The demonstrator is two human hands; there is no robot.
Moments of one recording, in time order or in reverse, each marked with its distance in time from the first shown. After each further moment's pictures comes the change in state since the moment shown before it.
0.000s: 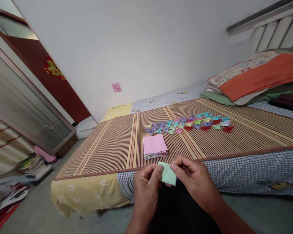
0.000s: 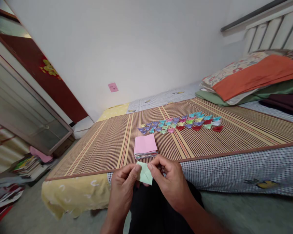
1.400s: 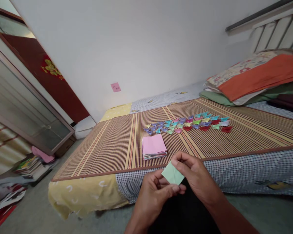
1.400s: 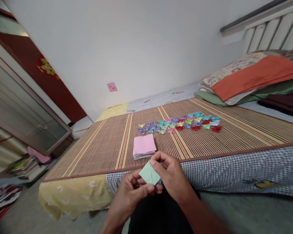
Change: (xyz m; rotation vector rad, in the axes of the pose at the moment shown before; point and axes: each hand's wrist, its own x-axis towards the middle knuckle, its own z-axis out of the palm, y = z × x) left_hand -0.005 -0.004 0.008 -0.289 -0.339 -0.227; right_hand 0.012 0.007 -0.005 0.258 0.002 0.205
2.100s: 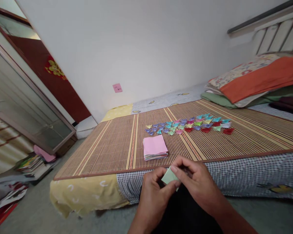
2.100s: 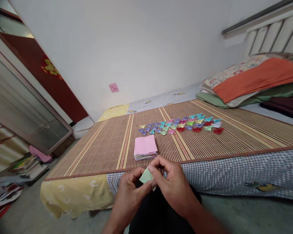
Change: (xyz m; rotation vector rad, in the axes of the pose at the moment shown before) left_hand 0.003 0.002 0.003 0.319 0.187 0.167; right_hand -0.010 -0.011 0.000 -0.357 -0.036 -0.205
